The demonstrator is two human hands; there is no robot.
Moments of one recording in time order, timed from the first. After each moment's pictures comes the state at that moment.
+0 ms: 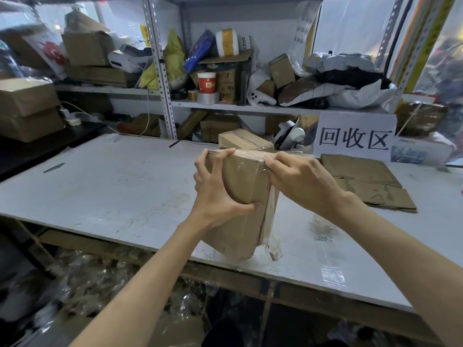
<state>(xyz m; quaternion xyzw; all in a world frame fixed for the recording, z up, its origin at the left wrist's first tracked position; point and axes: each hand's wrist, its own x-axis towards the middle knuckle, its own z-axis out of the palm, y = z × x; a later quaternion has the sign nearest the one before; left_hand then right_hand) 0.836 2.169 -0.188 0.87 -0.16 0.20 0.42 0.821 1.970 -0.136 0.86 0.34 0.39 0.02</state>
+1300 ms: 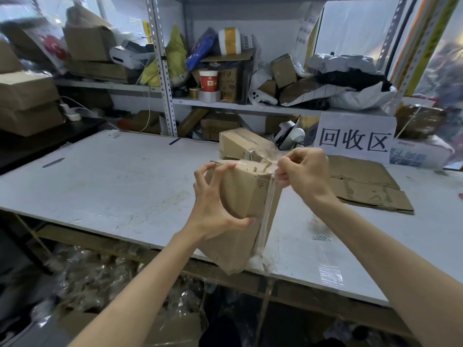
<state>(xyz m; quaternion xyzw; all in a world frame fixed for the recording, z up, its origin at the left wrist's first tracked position) 0.830 2.184 -0.212 0.86 -0.21 0.21 0.42 0.825 1.988 -0.140 0.81 0.05 0.27 -0.52</state>
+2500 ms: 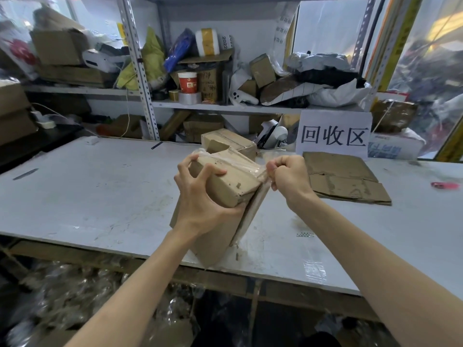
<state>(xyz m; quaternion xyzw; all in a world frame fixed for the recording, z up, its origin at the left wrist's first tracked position) 0.838 2.158 -0.198 0.84 -0.18 0.31 0.41 0.841 1.971 -0.156 0.77 -0.06 0.20 -0.60</state>
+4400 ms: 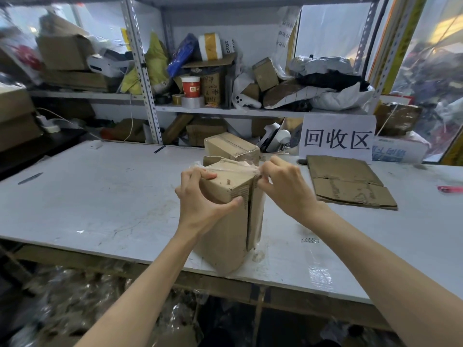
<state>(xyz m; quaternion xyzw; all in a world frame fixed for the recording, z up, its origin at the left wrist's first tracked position) 0.845 2.166 -0.199 0.82 -0.13 0.26 0.49 0.841 1.973 -0.160 0.90 0.21 0.35 -0.18</state>
